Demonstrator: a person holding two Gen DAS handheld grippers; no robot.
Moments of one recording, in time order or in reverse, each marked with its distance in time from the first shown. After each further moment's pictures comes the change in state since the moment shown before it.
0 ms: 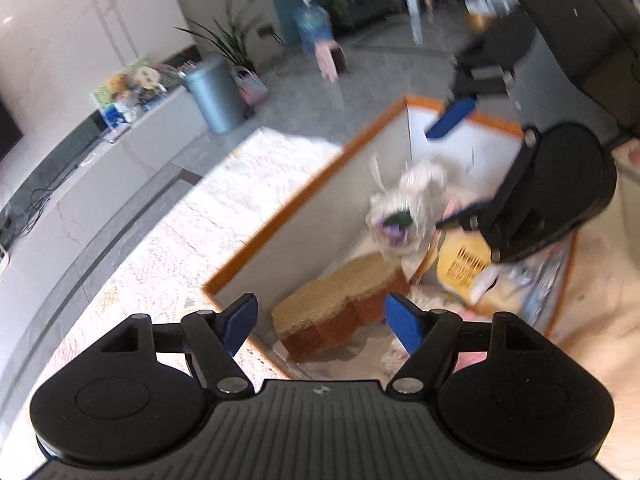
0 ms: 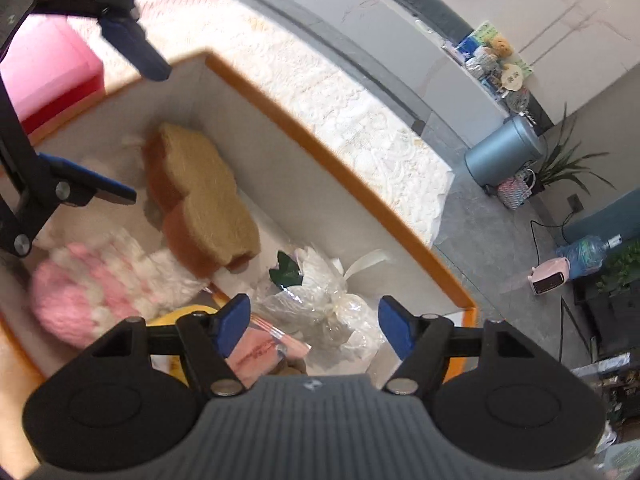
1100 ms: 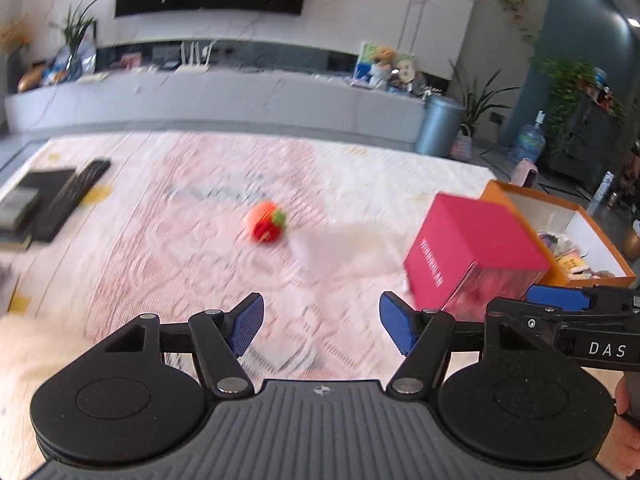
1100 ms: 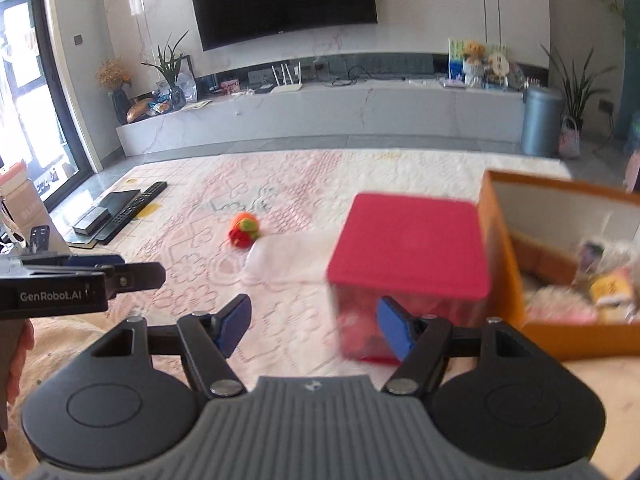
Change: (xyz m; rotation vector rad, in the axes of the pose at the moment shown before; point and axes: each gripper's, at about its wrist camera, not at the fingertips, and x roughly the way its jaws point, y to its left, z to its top) left arm -0.199 0.096 -0.246 -0.832 -0.088 0.257; right arm -0.108 0.264 0.043 0.605 -0.340 0.284
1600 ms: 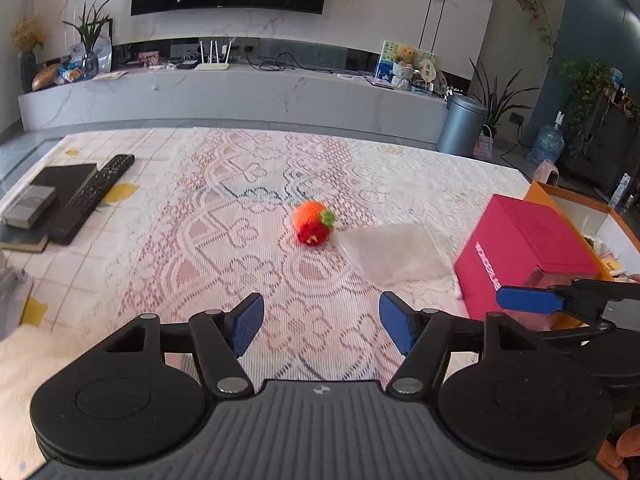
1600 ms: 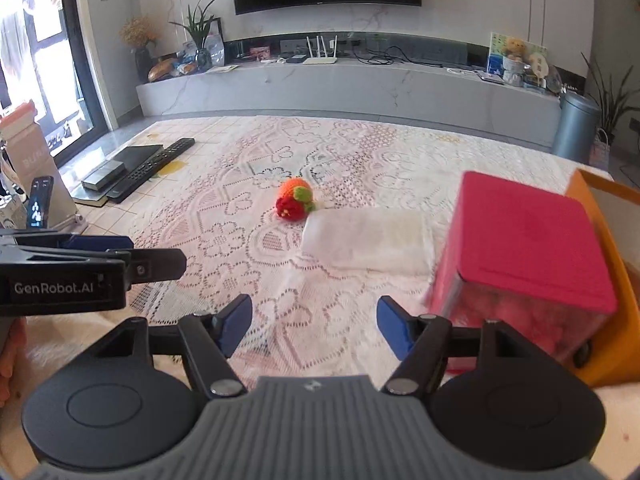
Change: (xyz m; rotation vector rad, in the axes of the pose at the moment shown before) left arm 0.017 0.039 -0.004 0.010 -0.023 0.048; right arm 0.066 0.059 0.007 -0.156 0.055 0.006
